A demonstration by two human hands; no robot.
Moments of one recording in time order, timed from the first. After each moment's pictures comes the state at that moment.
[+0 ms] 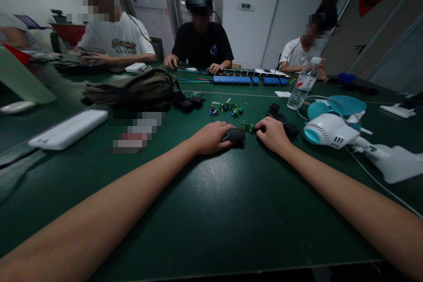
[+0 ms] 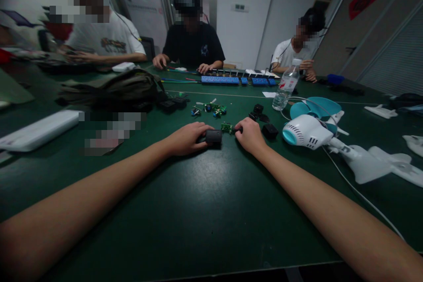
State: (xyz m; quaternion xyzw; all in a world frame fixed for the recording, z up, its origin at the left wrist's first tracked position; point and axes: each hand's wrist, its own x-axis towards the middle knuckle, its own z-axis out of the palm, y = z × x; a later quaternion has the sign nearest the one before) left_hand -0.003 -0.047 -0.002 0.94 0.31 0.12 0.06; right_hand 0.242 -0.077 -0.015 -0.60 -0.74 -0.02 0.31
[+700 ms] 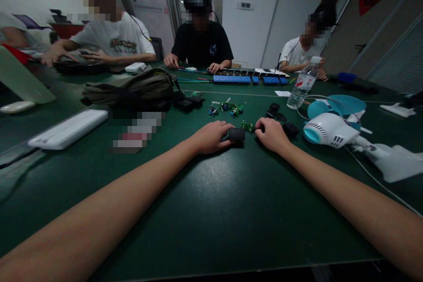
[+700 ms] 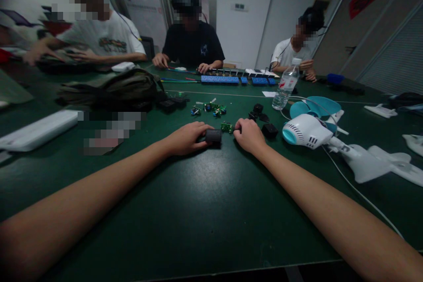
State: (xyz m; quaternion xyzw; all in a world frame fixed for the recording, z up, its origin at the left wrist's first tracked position) left_hand -0.002 -0.046 -0.002 0.94 0.30 0.12 0.06; right_hand 0.241 -0.080 -0.016 -0.63 -0.74 -0.02 0.25
